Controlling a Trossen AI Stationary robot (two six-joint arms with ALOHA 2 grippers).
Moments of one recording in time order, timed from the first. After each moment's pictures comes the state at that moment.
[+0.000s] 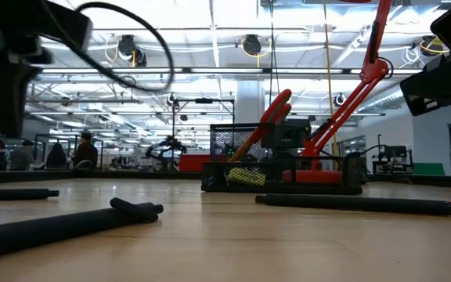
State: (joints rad) left arm -0.62 1.70 1.15 -1.15 -0.26 -1.03; right arm 0.69 0.73 0.06 0.36 0.55 0.30
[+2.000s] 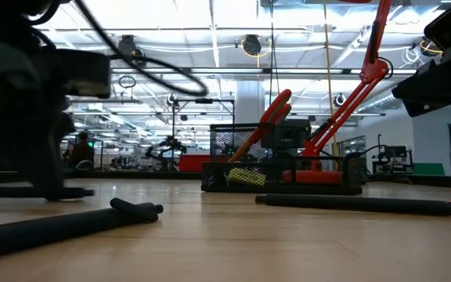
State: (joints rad) left arm -0.53 1.67 0.78 -0.33 -0.19 -0.85; right arm 0.66 0.73 0.06 0.36 0.57 0.30
